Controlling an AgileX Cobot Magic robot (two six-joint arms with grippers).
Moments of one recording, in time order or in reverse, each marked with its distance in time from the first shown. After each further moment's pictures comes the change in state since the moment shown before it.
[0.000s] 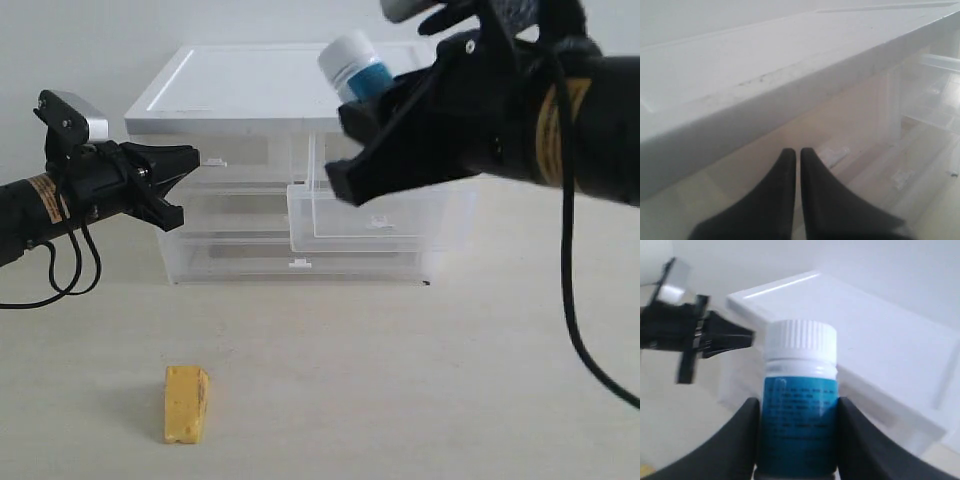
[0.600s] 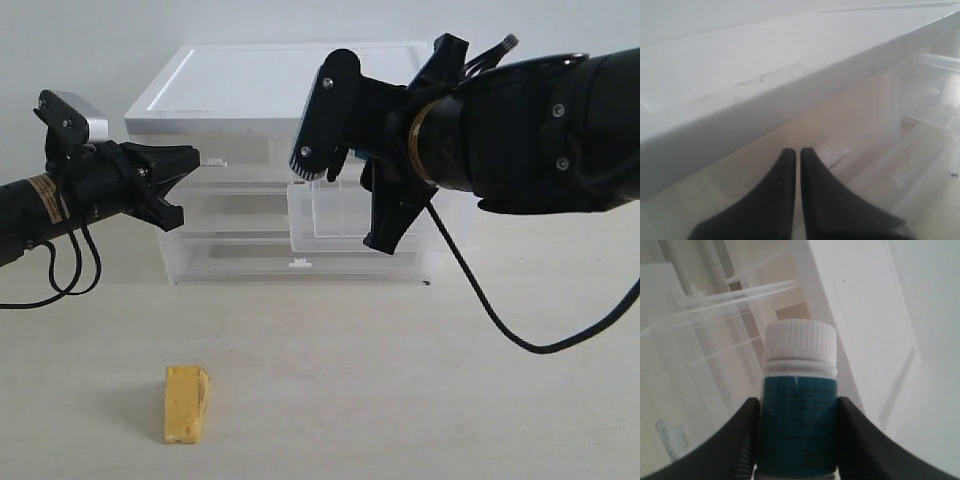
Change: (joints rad) left arm 0.000 0.000 0.000 0.000 0.000 0.000; right arm -0.068 0.386 -0.235 0.360 0.224 -1.096
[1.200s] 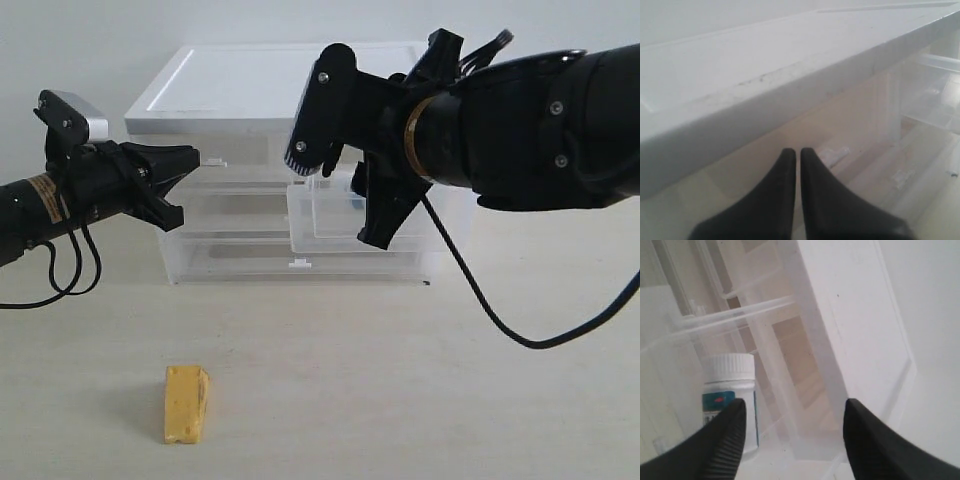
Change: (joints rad) left arm 0.000 0.000 0.000 0.000 0.000 0.000; right arm 0.000 0.000 -0.010 -0.021 -0.023 0.019
